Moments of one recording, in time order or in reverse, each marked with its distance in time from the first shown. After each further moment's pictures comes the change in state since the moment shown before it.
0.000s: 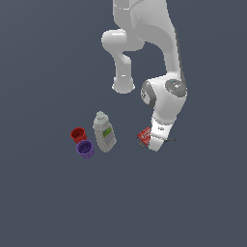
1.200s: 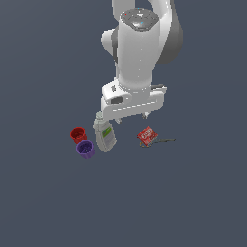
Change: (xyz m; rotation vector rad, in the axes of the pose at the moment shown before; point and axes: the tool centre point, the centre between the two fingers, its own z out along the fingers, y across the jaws) arm -0.109 0.075 -0.170 0.030 0.004 0.932
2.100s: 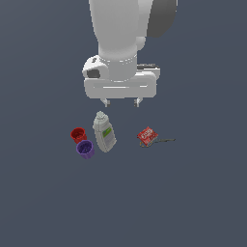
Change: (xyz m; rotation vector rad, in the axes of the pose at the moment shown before) arm -0.021 0.030 -0.061 0.049 0.007 0.301
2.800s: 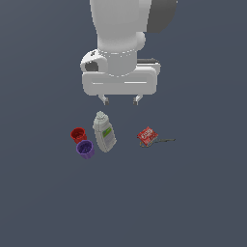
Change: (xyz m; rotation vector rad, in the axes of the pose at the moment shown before) arm 0.004 0.003 -0.013 -0.016 0.044 -0.003
